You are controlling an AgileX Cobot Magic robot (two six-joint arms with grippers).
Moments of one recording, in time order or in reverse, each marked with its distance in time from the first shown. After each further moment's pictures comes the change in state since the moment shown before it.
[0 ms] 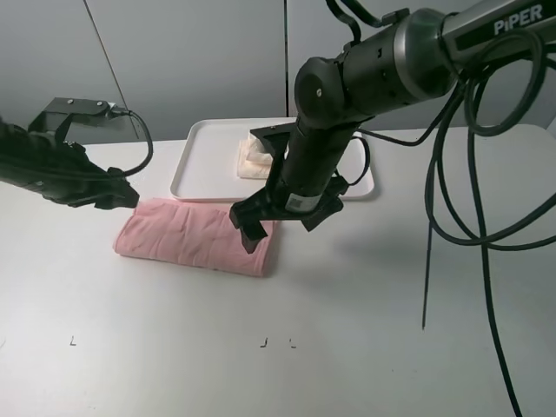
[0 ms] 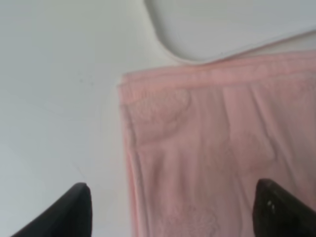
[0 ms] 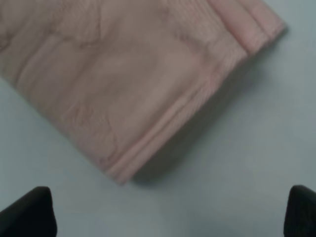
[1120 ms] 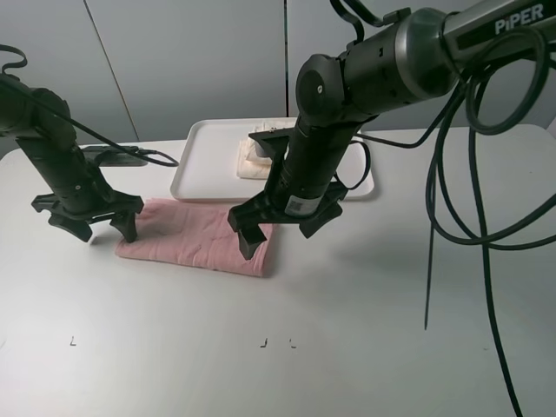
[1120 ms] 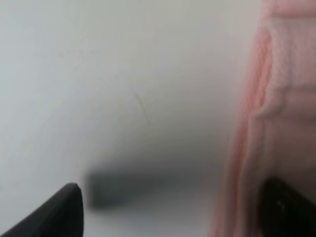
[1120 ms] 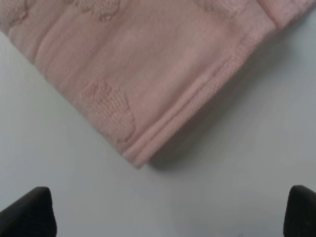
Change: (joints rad) left arm 0.006 0.397 -0.369 0.538 0.417 -0.682; right arm -0.005 0.000 0.000 0.055 0.025 -0.042
